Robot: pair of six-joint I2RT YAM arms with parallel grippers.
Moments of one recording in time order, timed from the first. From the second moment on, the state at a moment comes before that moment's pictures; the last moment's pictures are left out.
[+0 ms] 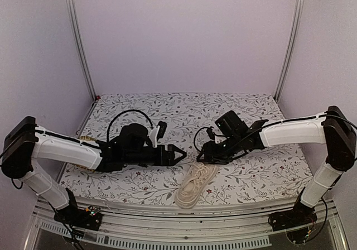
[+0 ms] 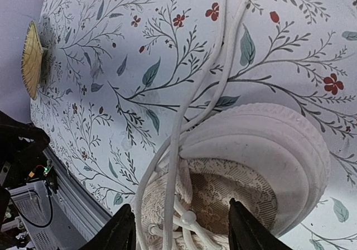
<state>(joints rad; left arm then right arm) -0.97 1.51 0.72 0.33 0.10 -0.75 0.83 1.65 0.99 -0.28 -0.27 0.74</state>
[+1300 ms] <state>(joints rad) -0.98 1.36 0.50 0.41 0.11 -0.80 0.98 1.76 1.21 -0.27 -0.28 0.65</state>
